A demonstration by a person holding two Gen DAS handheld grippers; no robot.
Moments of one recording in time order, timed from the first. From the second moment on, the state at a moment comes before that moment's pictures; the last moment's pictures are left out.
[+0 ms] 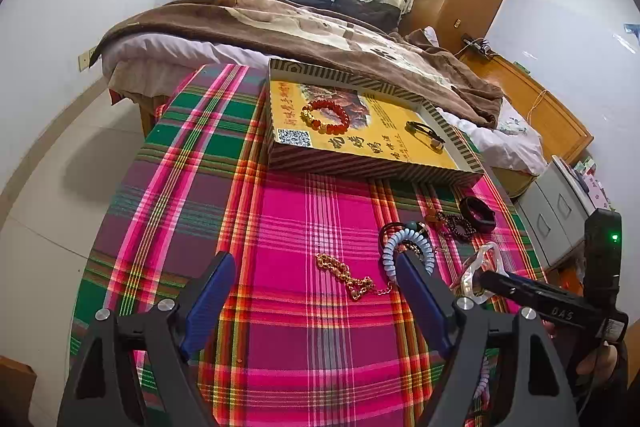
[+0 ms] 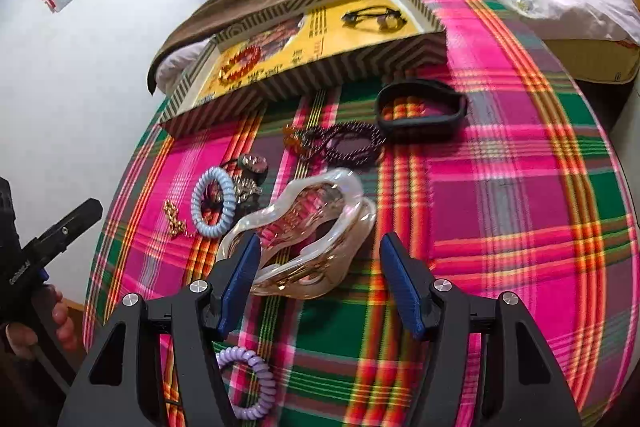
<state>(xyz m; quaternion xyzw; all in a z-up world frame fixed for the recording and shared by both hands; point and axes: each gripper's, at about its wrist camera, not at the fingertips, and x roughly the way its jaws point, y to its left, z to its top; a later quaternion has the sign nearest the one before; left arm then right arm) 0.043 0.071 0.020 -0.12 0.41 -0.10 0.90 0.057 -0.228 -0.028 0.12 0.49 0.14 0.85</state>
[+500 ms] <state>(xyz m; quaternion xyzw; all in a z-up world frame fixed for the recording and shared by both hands) 0.047 0.067 0.013 -0.12 0.42 -0.10 0.89 0.056 -0.227 -0.028 0.14 0.47 0.12 0.86</state>
